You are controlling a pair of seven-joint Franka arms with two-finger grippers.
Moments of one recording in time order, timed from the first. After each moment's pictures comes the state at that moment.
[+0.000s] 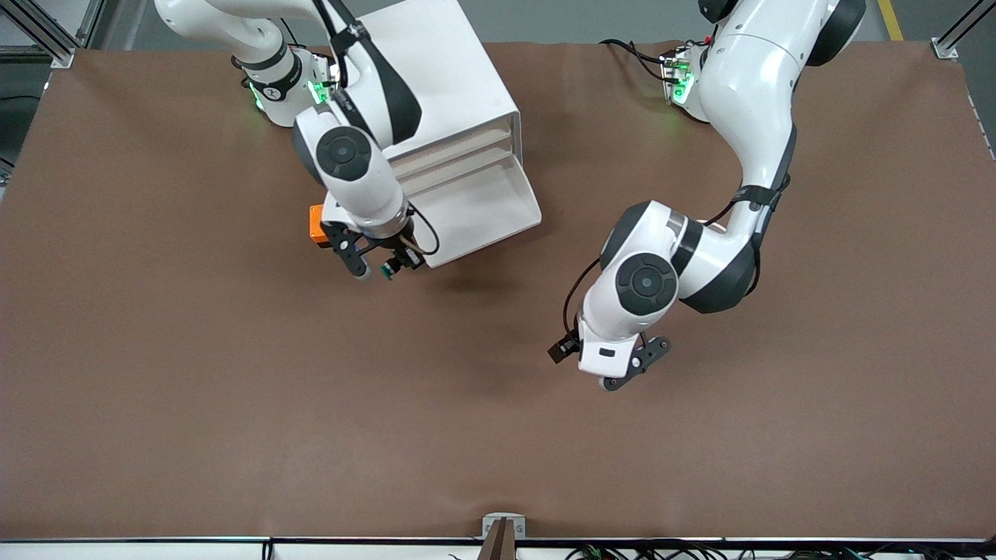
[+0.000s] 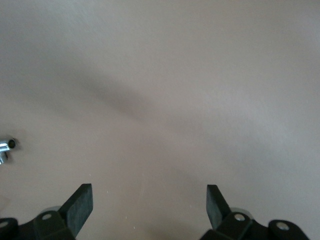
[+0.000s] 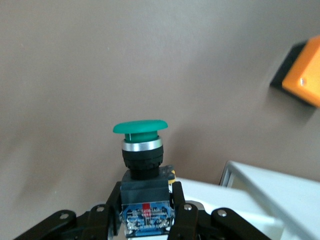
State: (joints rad) left arm -0.45 0.78 -0.12 -1.17 -0.02 1.94 -1.11; right arm 0.75 0.27 -0.12 -1.95 0.10 2.21 1.54
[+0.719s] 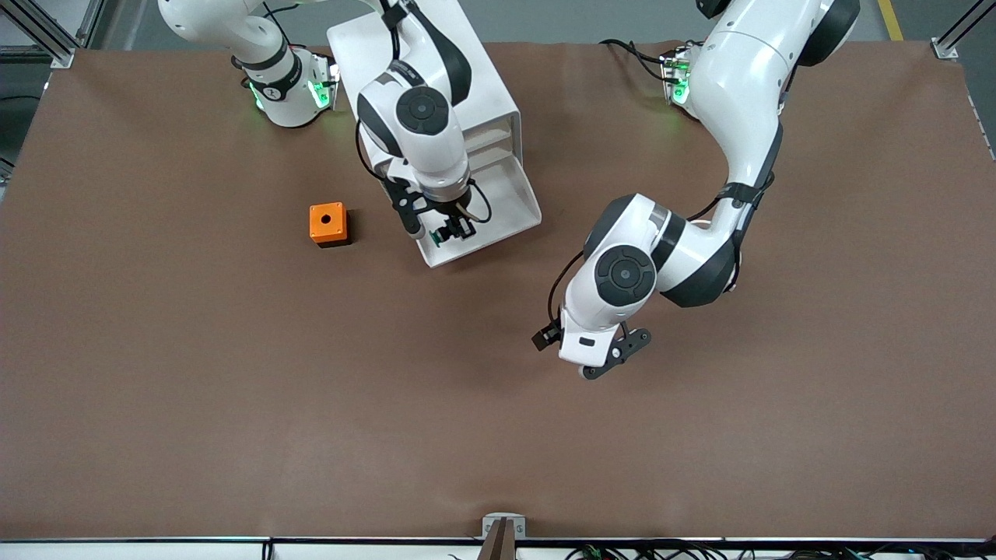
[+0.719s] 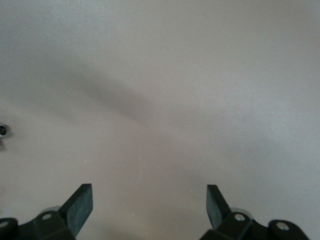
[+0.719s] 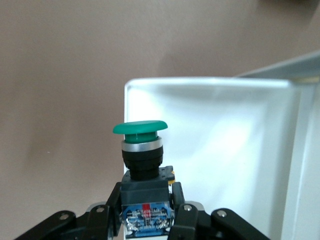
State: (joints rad) left arm -0.45 0.78 -0.15 -1.19 -0.02 1.94 -1.11; right arm 0.92 0.33 -0.12 -1.94 0.09 2.28 1.88
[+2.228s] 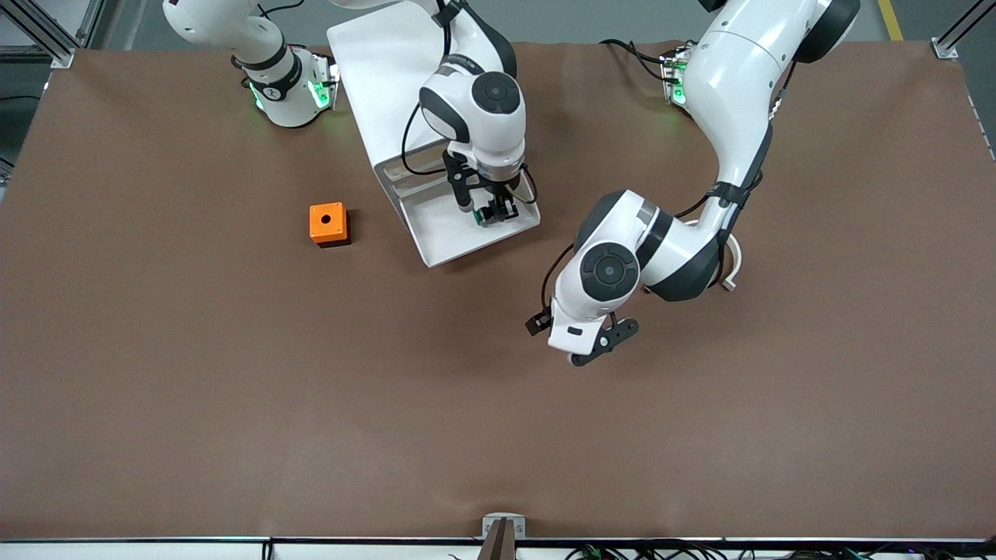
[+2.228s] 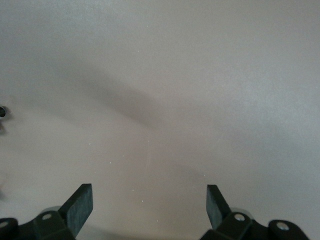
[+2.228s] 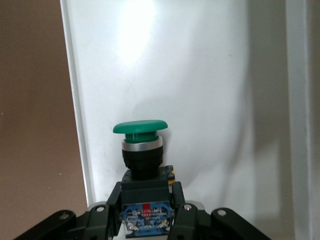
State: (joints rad) left arm -0.45 0.76 -0.19 -1.26 -0.02 1.94 -1.11; right arm 1.08 0.45 -0.12 -1.83 0.08 2.30 2.18
